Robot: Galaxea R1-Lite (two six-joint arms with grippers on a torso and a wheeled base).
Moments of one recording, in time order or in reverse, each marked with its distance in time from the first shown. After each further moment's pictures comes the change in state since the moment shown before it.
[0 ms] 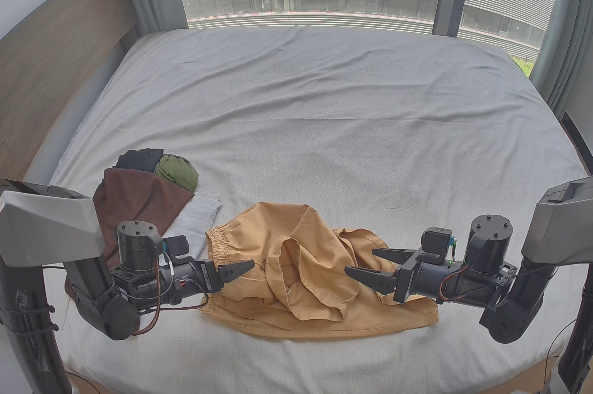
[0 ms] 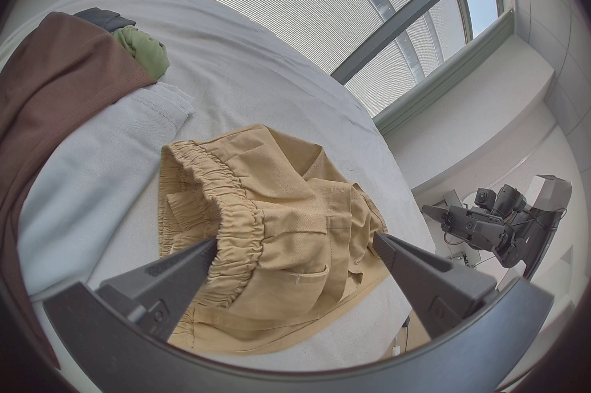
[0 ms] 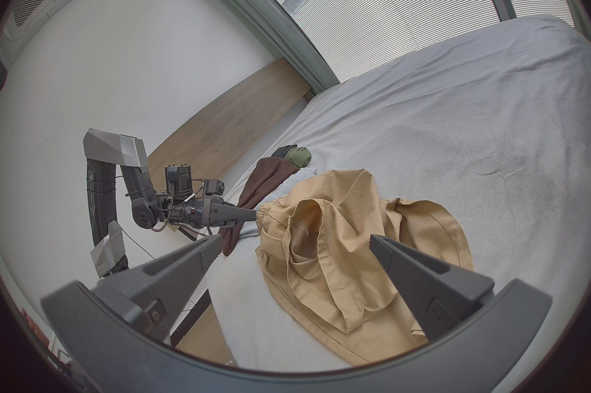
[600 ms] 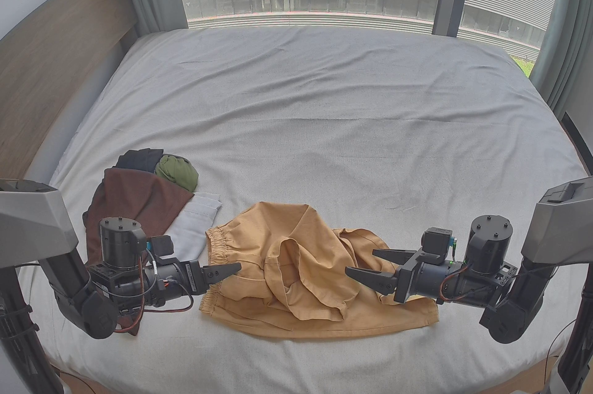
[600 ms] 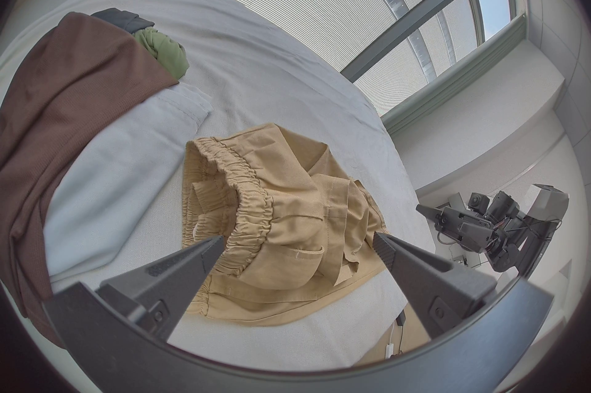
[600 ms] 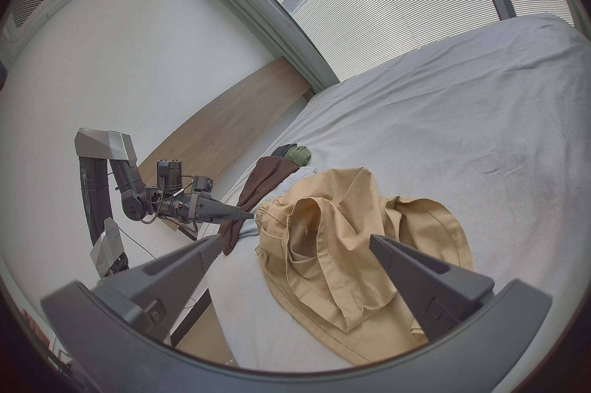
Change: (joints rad) left arm 0.033 -0.130 0.055 0.138 -0.003 -0.003; right arm -0.001 0.002 0.003 -0.001 0.003 0.000
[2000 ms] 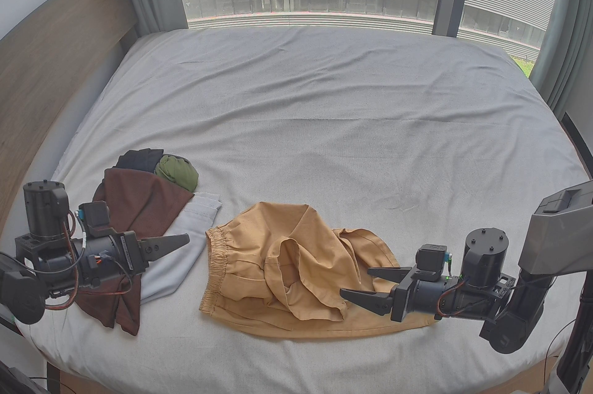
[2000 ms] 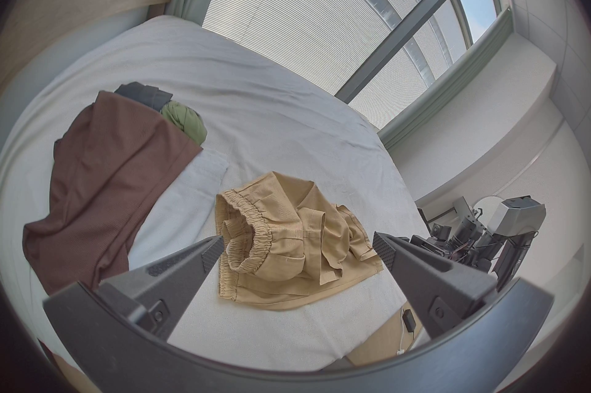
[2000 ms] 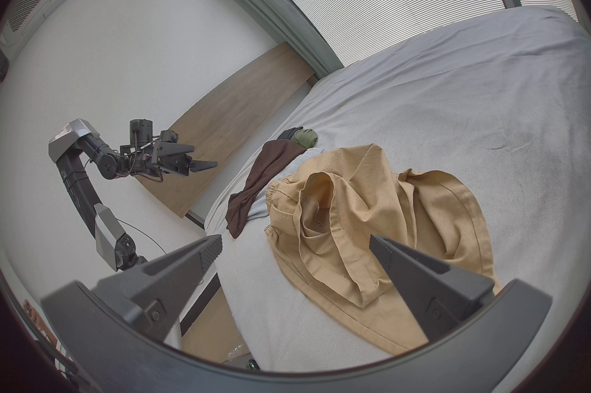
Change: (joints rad) left arm 0.140 -0.511 -0.029 0.489 -0.048 0.103; right arm 0.047 0.005 0.057 0.002 -0.001 -0.005
